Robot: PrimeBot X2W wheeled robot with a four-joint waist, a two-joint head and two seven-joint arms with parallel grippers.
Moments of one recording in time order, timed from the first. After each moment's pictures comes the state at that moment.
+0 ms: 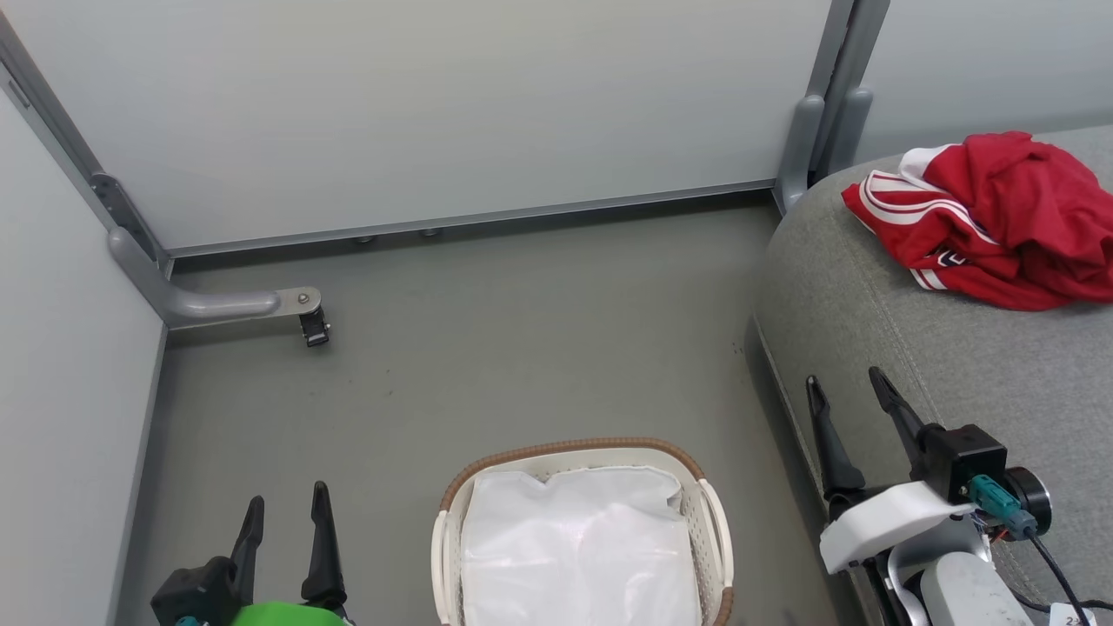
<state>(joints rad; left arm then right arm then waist) 0.05 0.05 -0.05 0.30 -0.36 -0.07 -0.26 -0.14 -0.05 0.04 0.29 0.14 0.13 -0.26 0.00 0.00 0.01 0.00</state>
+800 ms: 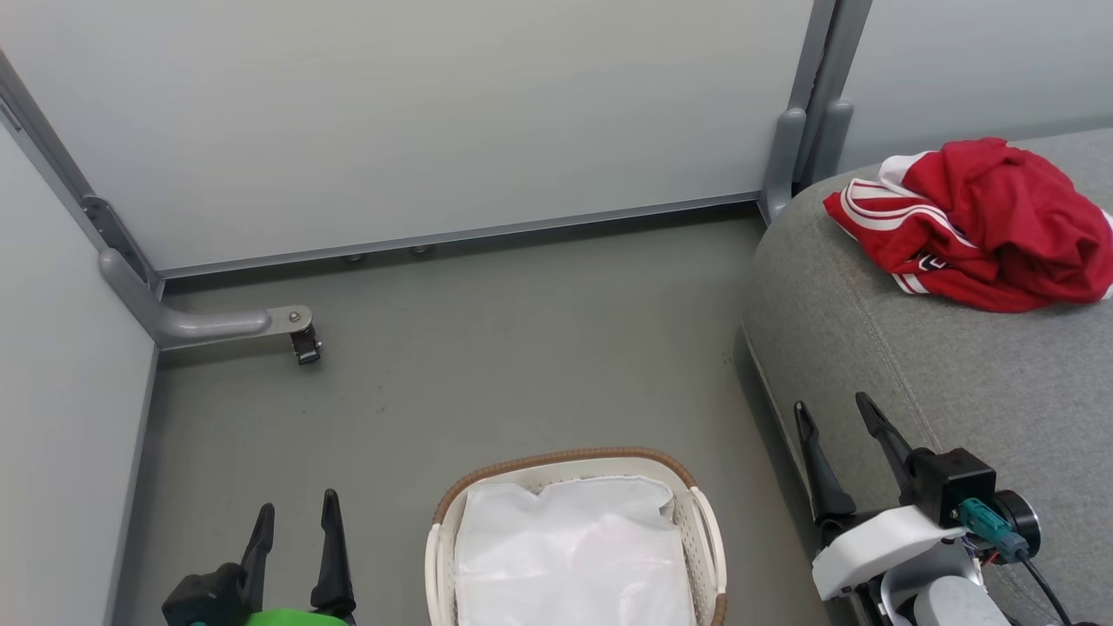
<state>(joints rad) 0.06 0.05 -0.07 0.30 -0.36 -0.06 -0.26 -0.09 -0.05 0.08 0.27 0.17 0.13 -0.26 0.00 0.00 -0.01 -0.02</state>
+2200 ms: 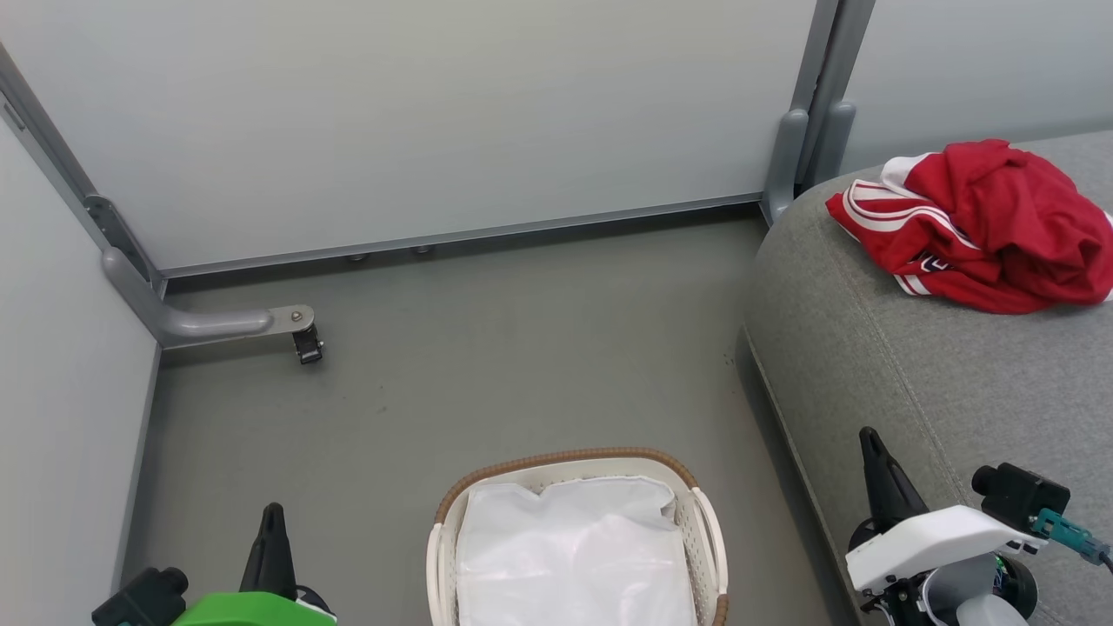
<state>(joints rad) 0.04 0.05 -0.01 0.32 -0.76 -0.09 -0.14 -0.07 -0.05 0.03 0.30 0.64 0.13 -0.15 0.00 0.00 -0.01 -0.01</state>
